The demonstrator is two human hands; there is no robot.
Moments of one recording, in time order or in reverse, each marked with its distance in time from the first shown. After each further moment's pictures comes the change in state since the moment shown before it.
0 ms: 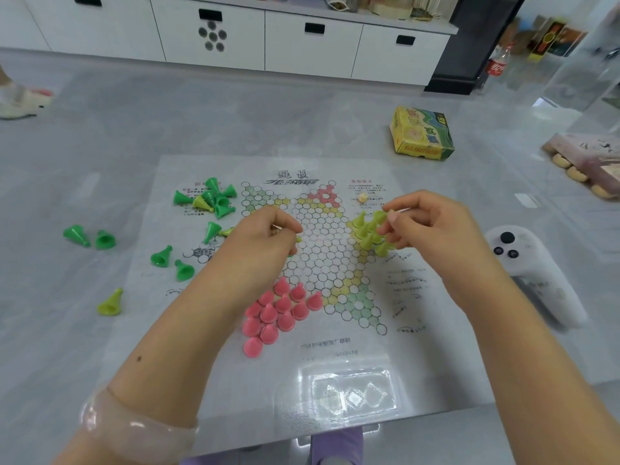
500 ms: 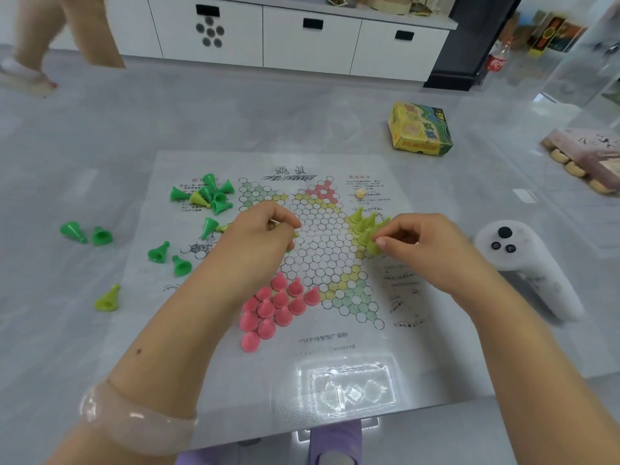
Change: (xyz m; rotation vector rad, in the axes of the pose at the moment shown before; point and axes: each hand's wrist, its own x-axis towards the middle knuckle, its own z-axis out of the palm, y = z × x) left_hand 0.001 0.000 0.001 0.026 0.009 0.031; right_hand -0.002 0.014 -0.003 -0.355 -0.119 0.022
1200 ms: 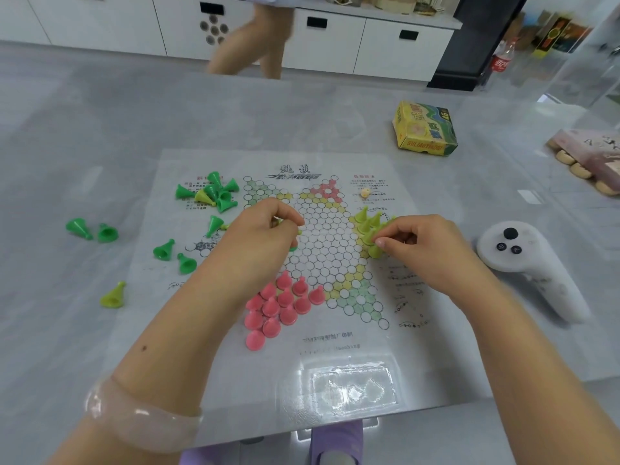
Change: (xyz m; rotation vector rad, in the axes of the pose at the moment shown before) left_hand -0.001 0.000 -0.003 0.002 0.004 0.007; right_hand 0.004 0.002 0.006 -0.135 0.022 -0.020
